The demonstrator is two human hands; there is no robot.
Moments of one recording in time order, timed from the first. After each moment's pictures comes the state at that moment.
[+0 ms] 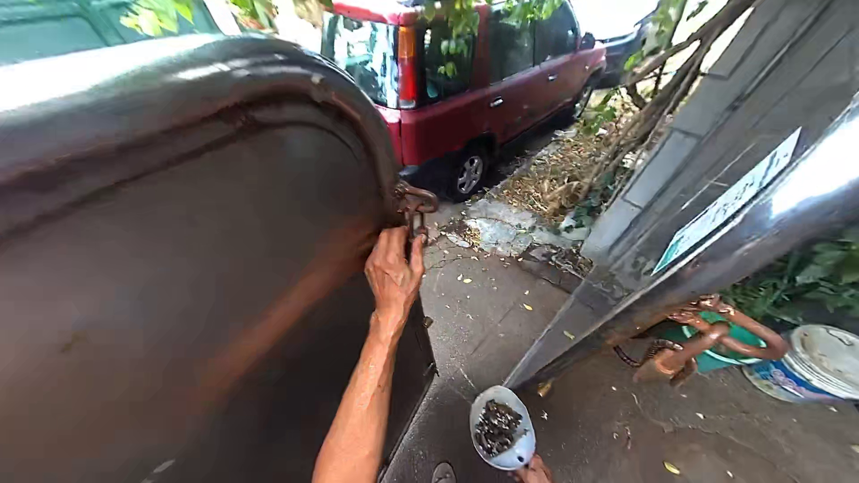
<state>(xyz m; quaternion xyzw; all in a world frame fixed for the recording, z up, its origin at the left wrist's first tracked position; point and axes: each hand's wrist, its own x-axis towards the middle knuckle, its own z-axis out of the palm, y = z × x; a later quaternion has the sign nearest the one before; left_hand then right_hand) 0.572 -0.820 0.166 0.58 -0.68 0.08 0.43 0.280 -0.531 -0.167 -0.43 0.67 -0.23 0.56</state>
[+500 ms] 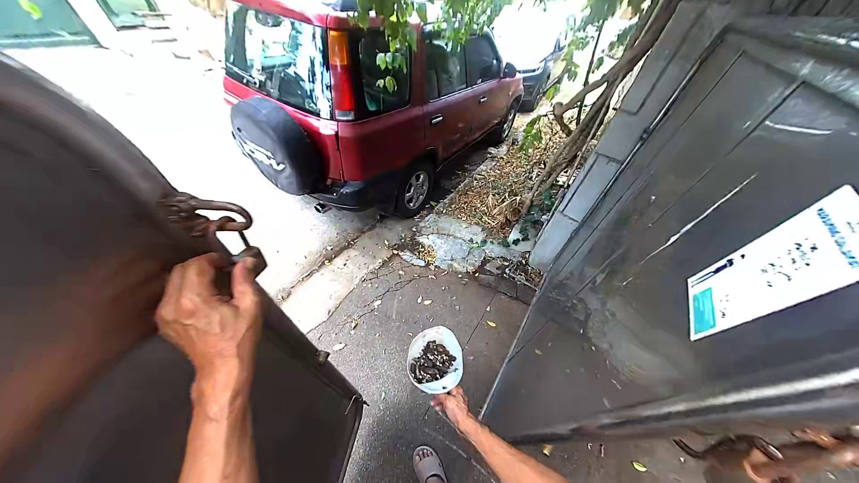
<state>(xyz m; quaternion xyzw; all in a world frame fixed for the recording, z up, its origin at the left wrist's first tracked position) 0.758 -0.943 0.157 0.64 -0.62 0.09 0.43 0.423 -0.833 -0.181 -0.31 0.65 -0.38 0.57</state>
